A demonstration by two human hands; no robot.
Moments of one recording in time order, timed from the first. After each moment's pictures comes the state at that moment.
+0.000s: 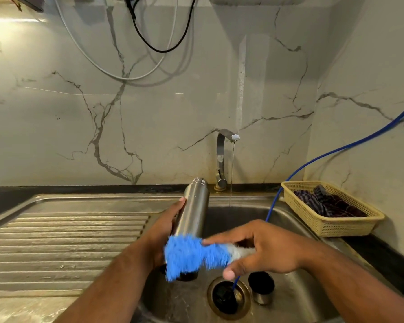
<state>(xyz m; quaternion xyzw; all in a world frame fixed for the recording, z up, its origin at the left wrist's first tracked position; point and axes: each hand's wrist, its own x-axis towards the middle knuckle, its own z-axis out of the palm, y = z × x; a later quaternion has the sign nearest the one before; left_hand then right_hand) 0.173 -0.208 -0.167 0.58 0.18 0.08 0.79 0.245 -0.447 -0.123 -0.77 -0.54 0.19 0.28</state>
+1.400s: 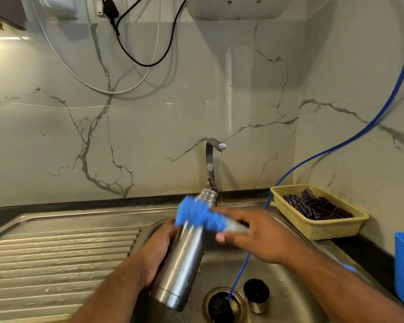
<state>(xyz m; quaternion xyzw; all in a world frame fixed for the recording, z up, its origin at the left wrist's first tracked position) 0.162 -0.225 -0.156 0.67 0.15 0.04 0.73 0.269 -0.448 -0.132 -0.83 -0.45 -0.05 0.33</state>
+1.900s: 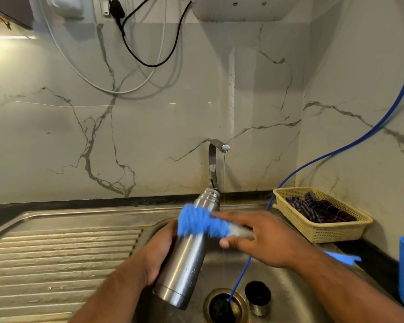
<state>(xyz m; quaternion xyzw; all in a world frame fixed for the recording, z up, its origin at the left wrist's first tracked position) 0.163 -0.224 -0.157 0.68 0.17 0.05 0.71 0.268 -0.450 -0.132 -0.84 -0.47 -0.07 0.25</state>
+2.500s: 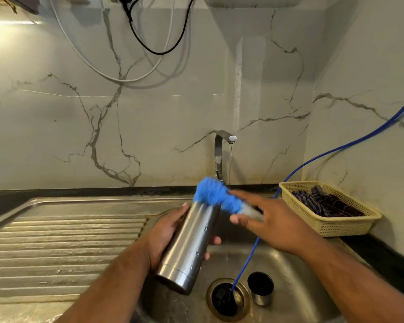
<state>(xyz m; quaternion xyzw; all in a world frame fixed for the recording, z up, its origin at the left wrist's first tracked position) 0.164 -0.215 -0.156 0.60 0.11 -0.03 0.79 0.273 -0.451 -0.128 -0.83 -0.44 -0.08 0.33</state>
